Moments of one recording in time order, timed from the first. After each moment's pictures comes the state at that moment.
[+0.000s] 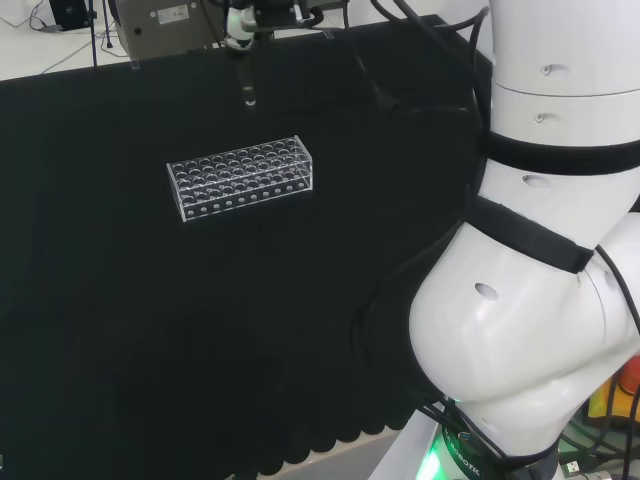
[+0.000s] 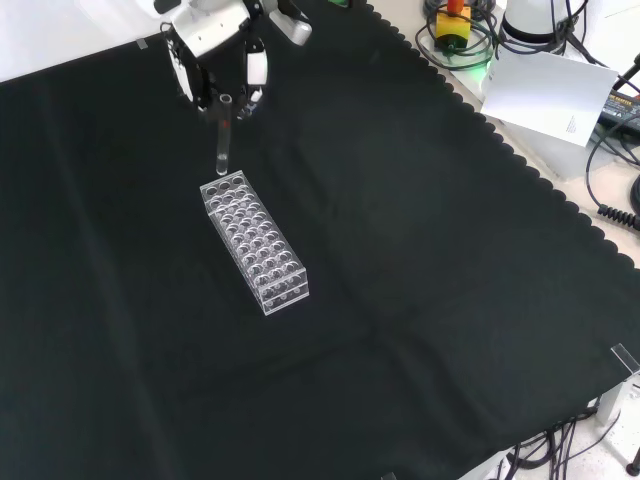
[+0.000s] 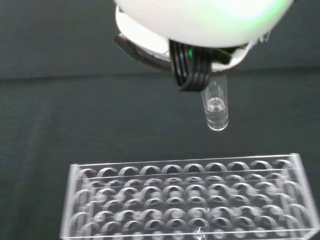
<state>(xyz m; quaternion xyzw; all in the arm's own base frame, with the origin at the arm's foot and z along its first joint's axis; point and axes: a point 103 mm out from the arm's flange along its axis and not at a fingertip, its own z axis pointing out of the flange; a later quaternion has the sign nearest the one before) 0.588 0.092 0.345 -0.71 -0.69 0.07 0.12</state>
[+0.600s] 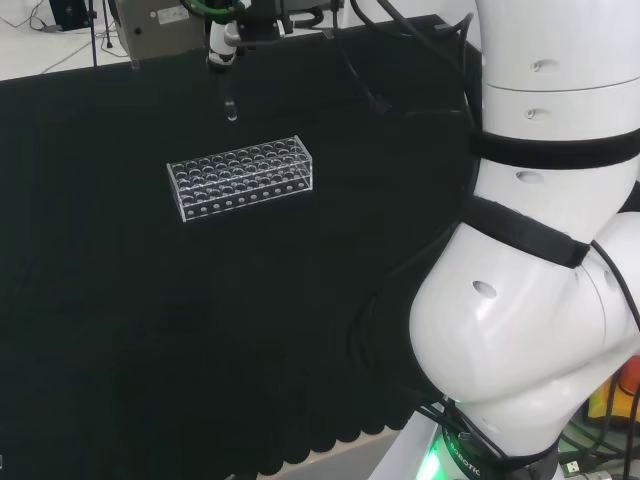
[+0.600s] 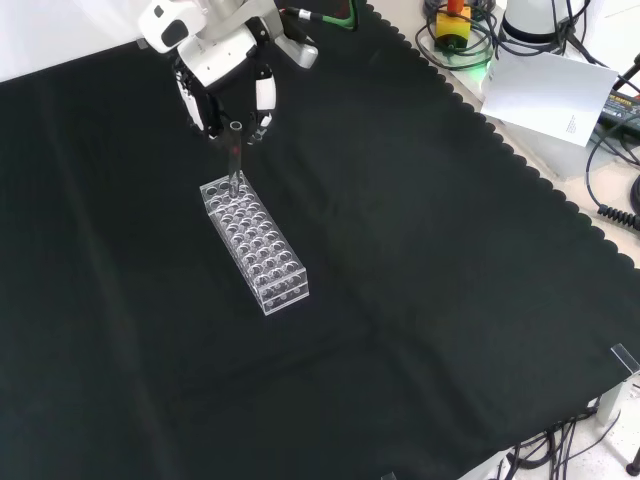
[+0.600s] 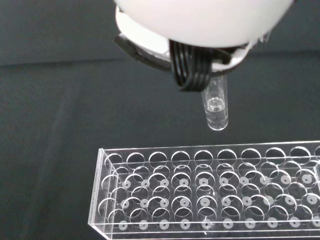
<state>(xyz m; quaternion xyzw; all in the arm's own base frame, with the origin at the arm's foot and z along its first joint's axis) 0.592 0.110 0.323 -0.69 -0.70 0.07 0.15</state>
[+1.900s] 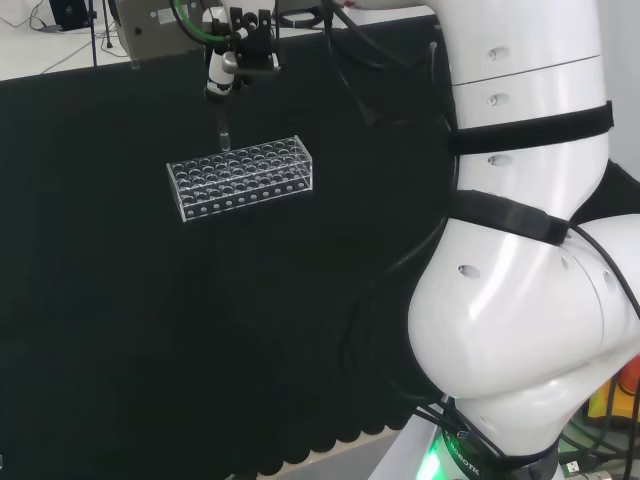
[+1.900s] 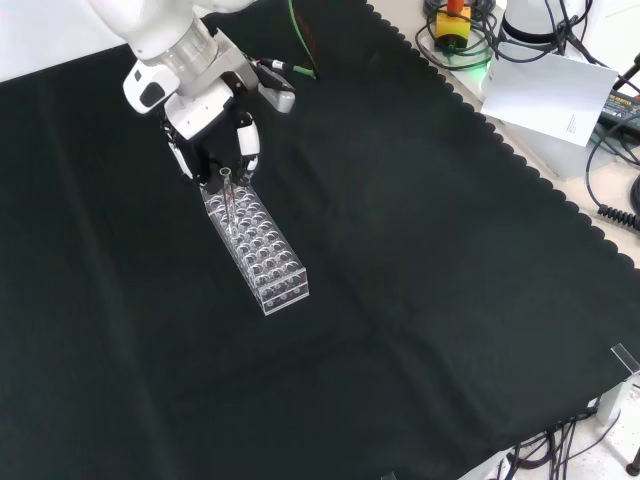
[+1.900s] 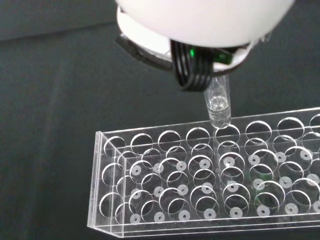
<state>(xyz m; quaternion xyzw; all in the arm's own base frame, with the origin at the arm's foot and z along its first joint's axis) 0.626 0.112 0.255 -0.69 -0.69 0.07 0.21</state>
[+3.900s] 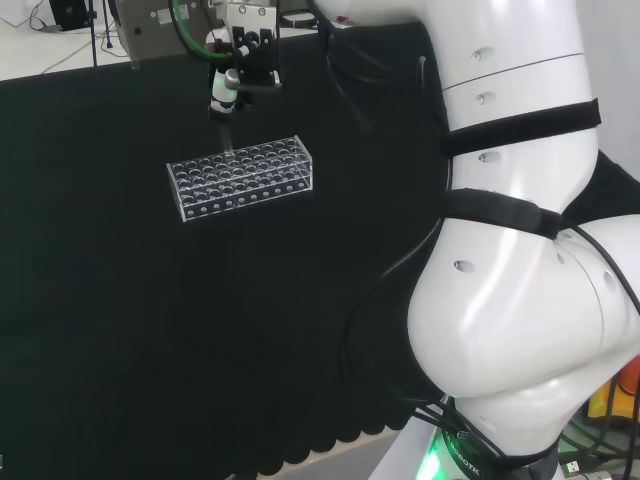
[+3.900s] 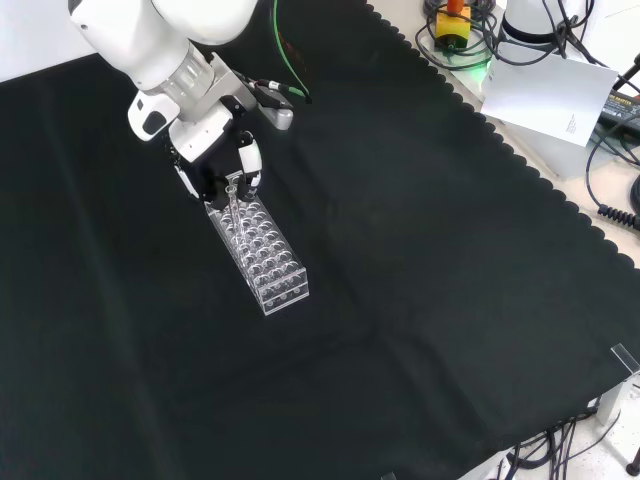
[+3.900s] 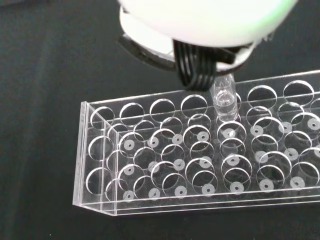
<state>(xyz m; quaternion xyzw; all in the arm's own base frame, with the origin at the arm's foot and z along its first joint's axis) 0.626 0.111 0.223 -0.68 -0.68 0.09 0.24</state>
